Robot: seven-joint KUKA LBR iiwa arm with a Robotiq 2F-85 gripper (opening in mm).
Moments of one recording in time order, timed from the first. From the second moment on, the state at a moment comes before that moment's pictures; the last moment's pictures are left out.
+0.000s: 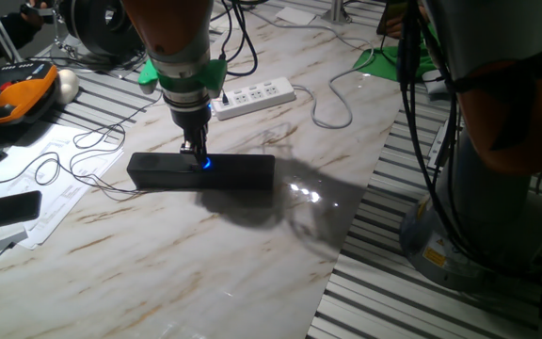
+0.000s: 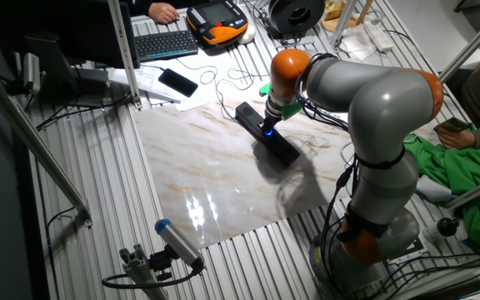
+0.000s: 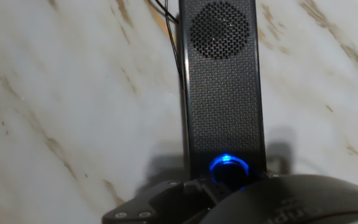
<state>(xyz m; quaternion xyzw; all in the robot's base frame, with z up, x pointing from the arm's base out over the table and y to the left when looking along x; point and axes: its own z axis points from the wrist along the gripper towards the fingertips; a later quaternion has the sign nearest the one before) 0.526 0.075 0.080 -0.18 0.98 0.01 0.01</state>
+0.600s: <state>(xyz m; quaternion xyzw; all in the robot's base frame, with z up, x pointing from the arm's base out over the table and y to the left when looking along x) 0.526 0.076 0.080 -0.18 0.98 0.01 0.02</state>
